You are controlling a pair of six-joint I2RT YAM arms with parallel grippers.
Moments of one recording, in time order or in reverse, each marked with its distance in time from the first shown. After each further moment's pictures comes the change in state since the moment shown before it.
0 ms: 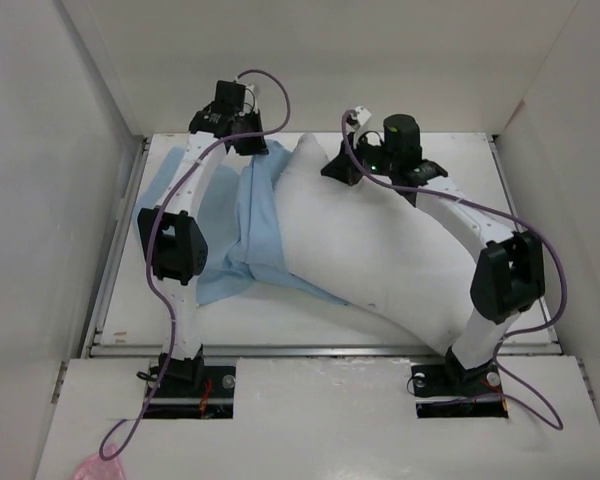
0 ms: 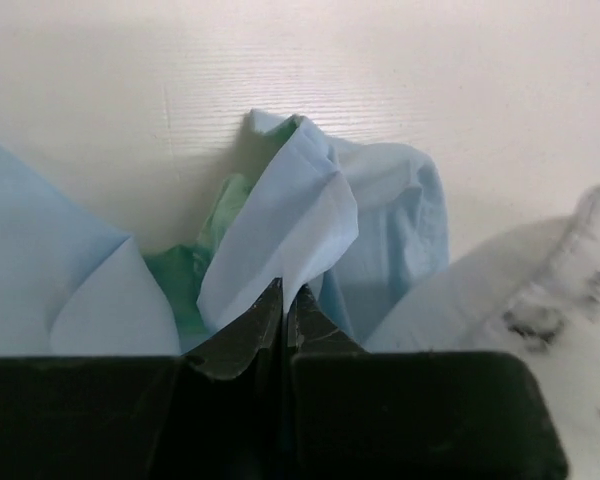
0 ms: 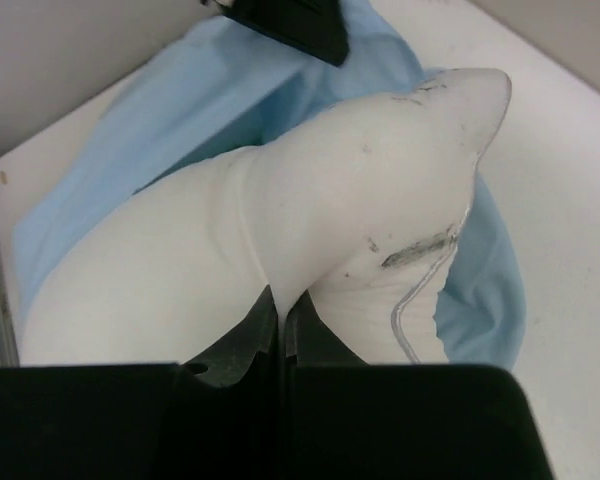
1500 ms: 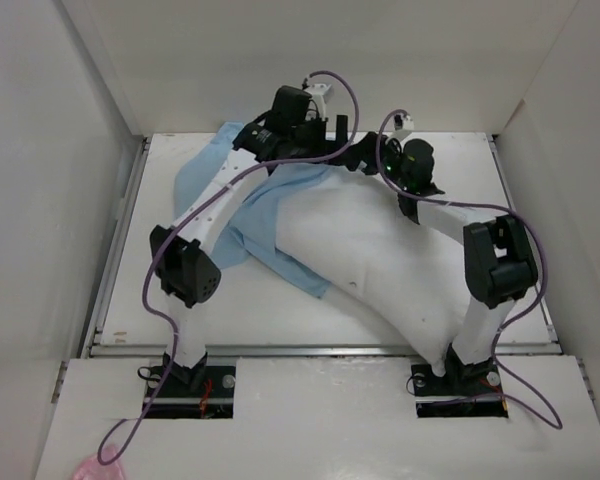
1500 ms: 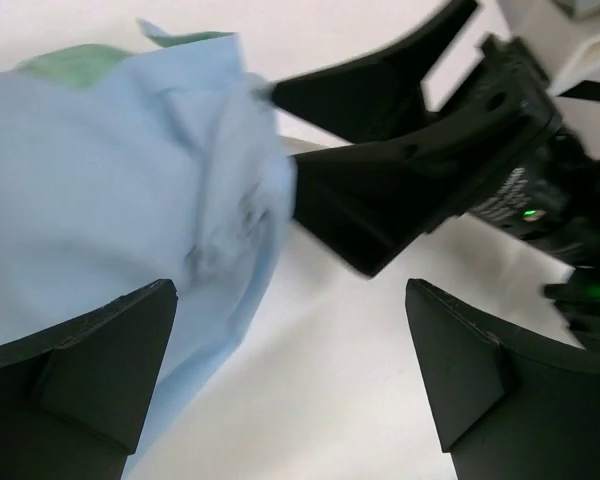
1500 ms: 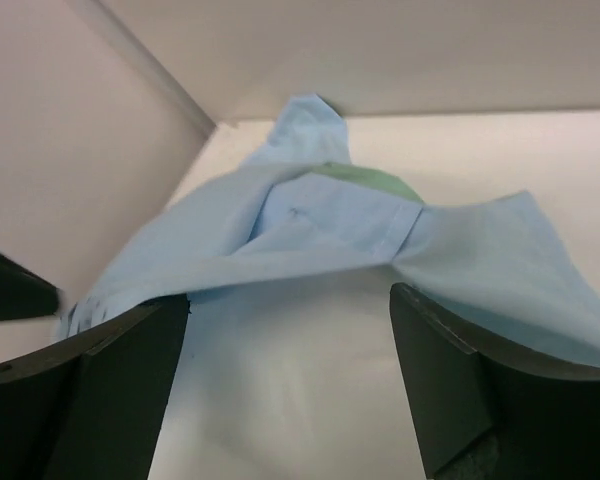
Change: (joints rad) left arm -0.328 -0.115 -0.012 0.098 0.025 -0.023; right arm -0.122 0.102 -0.312 0.795 0.277 0.609
